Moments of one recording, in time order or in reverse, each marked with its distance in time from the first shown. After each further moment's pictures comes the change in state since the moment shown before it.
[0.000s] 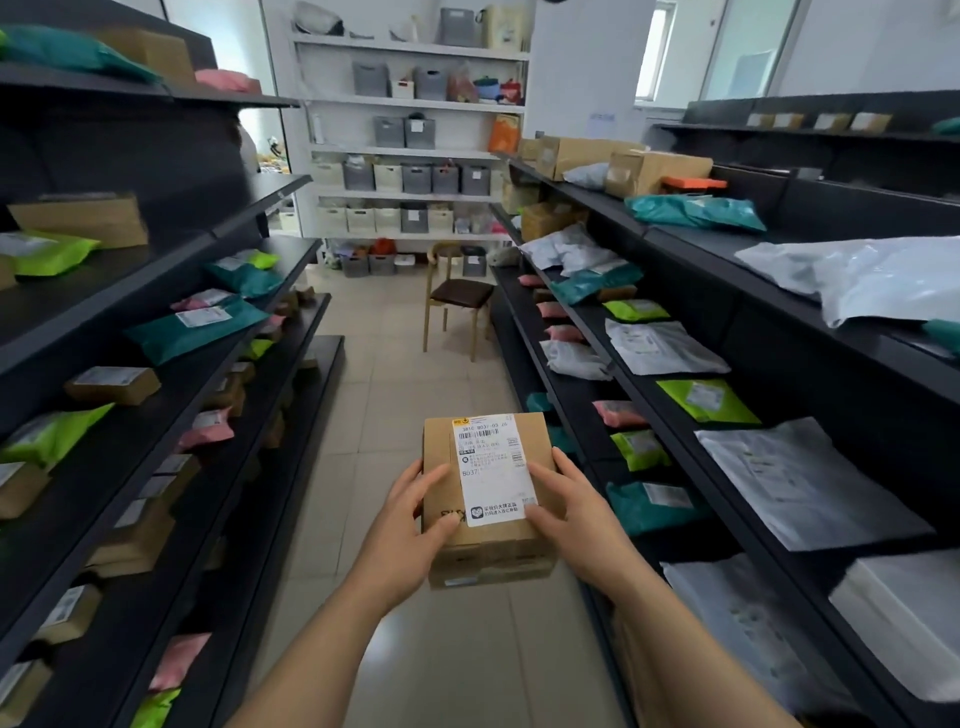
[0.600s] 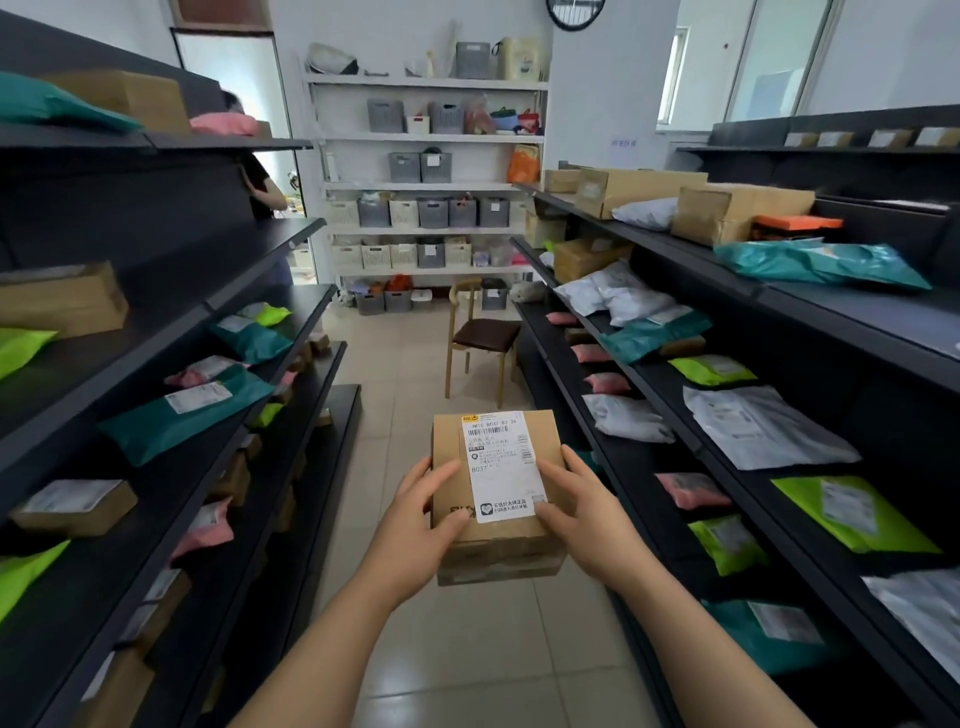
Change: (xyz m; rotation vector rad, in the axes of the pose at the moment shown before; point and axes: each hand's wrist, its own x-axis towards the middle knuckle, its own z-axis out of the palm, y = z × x) left_hand 0.283 -0.027 -0.101 0.030 0.018 0.044; right_hand 0.299 -0.034 0.043 0.005 0.036 -0.068
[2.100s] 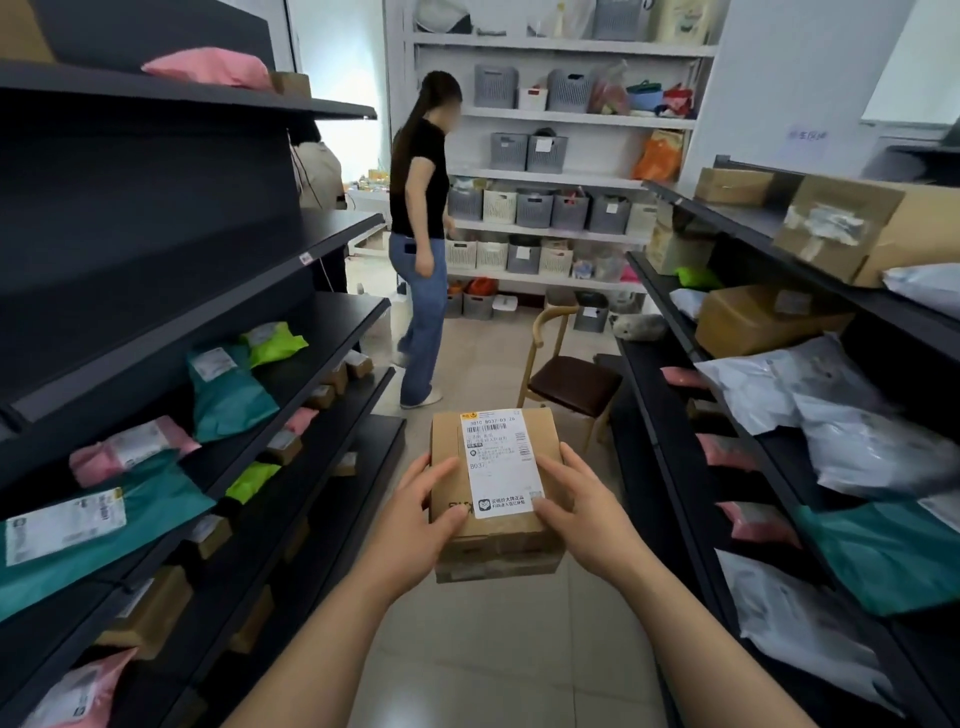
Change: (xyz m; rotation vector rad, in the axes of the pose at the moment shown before) left_hand 0.600 -0.117 -0.041 0.014 0.233 -0.151; right_hand 0.651 0.077 0.046 -0.011 -0.250 -0.075
